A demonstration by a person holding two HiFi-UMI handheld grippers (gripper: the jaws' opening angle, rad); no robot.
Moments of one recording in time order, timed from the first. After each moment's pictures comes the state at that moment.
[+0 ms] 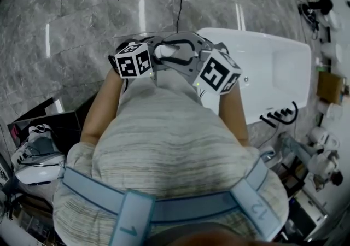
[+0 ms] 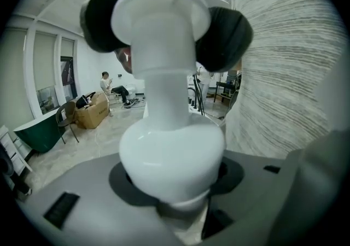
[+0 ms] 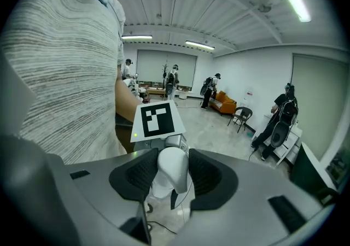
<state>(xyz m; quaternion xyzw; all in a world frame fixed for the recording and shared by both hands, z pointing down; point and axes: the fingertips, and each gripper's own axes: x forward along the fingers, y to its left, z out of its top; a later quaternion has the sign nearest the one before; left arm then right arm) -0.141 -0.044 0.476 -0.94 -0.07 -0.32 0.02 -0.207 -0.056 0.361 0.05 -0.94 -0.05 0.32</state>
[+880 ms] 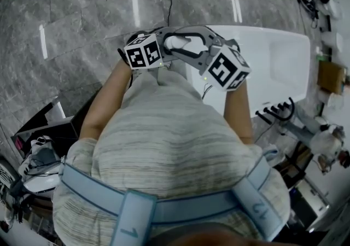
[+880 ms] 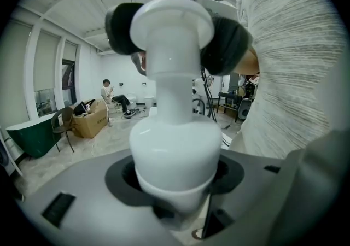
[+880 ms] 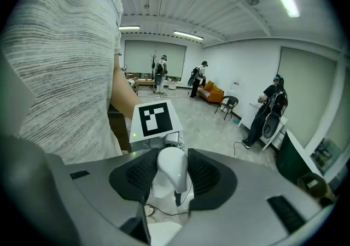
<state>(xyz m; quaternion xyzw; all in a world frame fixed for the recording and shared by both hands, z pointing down) -0.032 -0.118 0.480 -0.96 -0.08 -0.26 0.01 -0.107 -0.133 0.373 0.11 -0.92 -0.04 0.37</state>
